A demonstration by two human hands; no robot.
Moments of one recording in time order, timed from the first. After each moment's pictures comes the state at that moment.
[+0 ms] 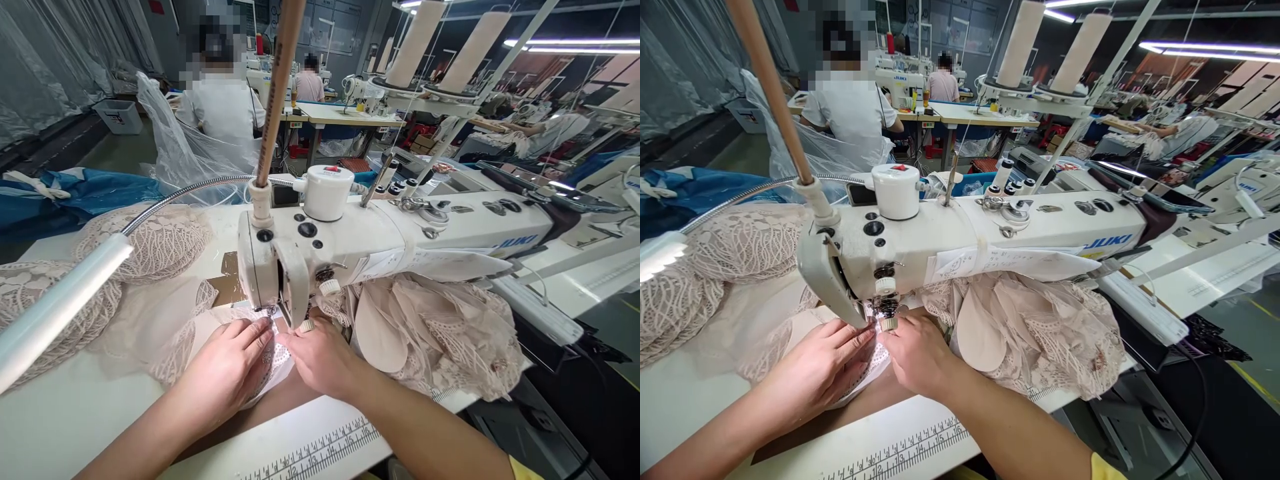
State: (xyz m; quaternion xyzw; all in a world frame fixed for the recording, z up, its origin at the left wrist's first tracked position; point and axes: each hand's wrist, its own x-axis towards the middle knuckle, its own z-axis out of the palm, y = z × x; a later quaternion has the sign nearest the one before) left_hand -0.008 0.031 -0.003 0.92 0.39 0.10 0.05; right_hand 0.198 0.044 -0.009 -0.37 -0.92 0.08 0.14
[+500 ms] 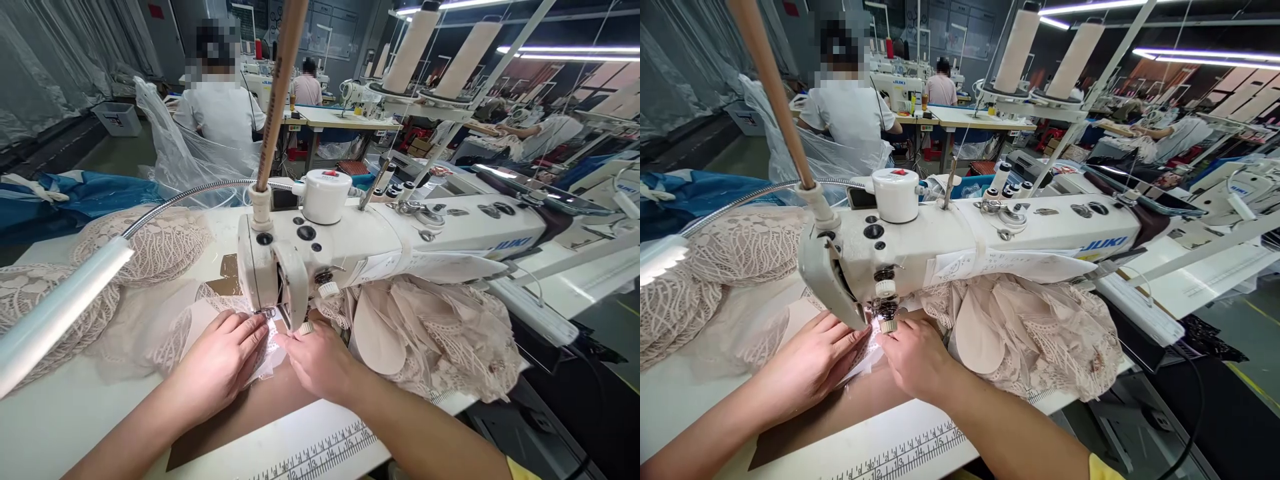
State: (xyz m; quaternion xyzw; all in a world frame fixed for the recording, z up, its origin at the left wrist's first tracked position) left_hand -0.017 0.041 0.000 0.92 0.38 0.08 0.02; right_hand 0.196 0.042 -0.013 -0.38 -0.92 0.06 0.13
